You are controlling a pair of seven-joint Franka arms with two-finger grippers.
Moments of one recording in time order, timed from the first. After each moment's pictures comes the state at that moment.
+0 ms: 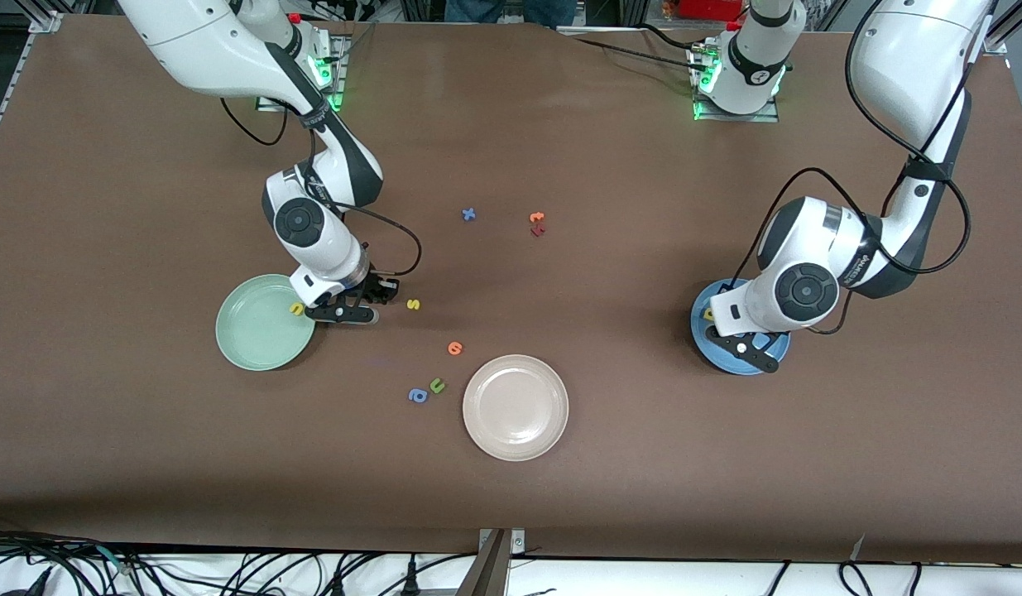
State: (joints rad) left arm 0.05 0.53 -0.30 -1.76 0.31 1.98 0.16; right arm 0.23 0.50 0.18 -2.03 -0.10 2.52 0.49
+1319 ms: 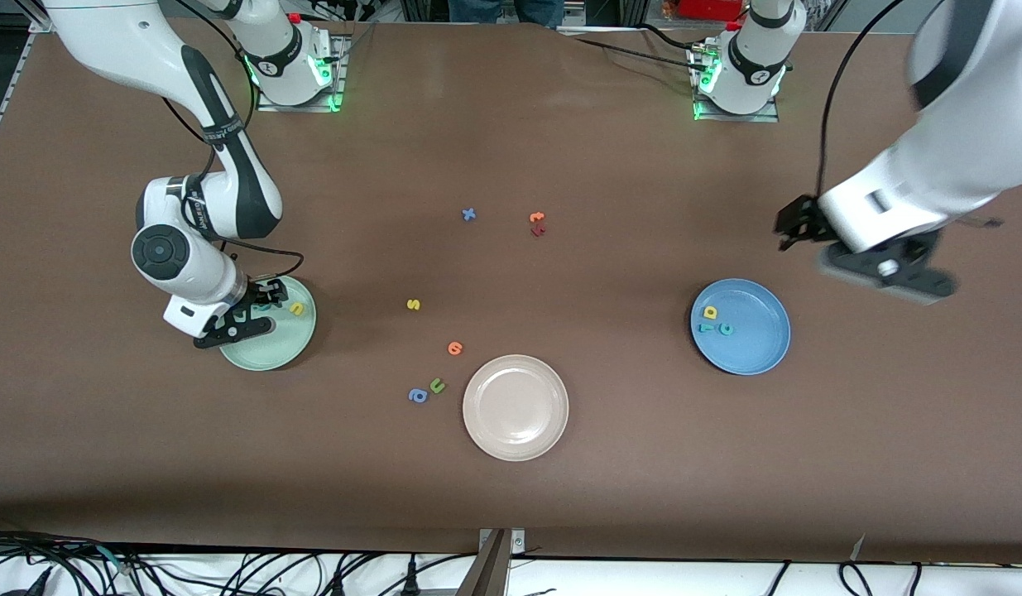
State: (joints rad) left arm 0.01 0.18 -0.20 -1.42 0.03 1.54 0.04; right arm 0.20 0.44 -0.10 -2.01 -0.10 2.35 -0.12
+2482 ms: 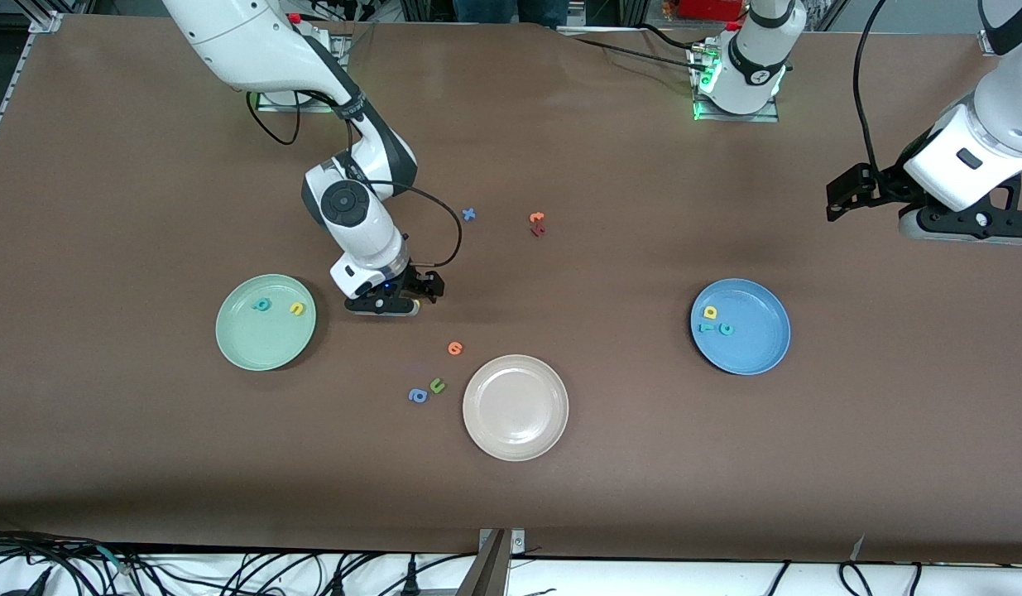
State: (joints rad) left arm -0.04 0.04 -0.06 -1.59 -0.01 1.57 -0.06; right arm 0.39 0.56 0.14 -2.00 -0.10 2.69 0.66
